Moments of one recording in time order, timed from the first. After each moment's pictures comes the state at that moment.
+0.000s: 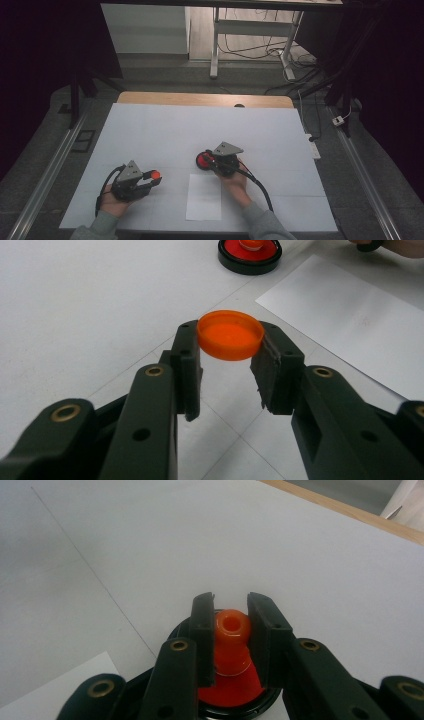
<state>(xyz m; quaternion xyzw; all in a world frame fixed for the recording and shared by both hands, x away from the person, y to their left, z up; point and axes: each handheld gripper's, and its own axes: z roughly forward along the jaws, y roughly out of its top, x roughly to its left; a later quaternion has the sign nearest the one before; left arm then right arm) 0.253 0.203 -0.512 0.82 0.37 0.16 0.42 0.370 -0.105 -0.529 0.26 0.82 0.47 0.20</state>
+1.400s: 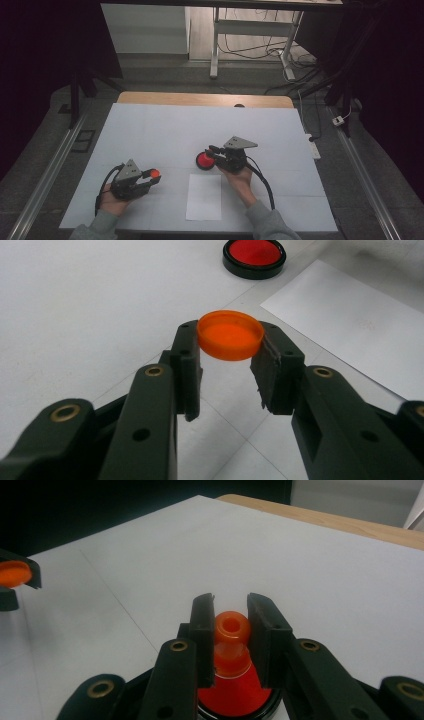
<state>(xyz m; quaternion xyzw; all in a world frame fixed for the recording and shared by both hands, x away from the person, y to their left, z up) 0.256 0.206 -0.512 0.81 0.37 0.16 0.42 0.372 -0.127 -0.505 0.28 0.79 0.53 0.13</state>
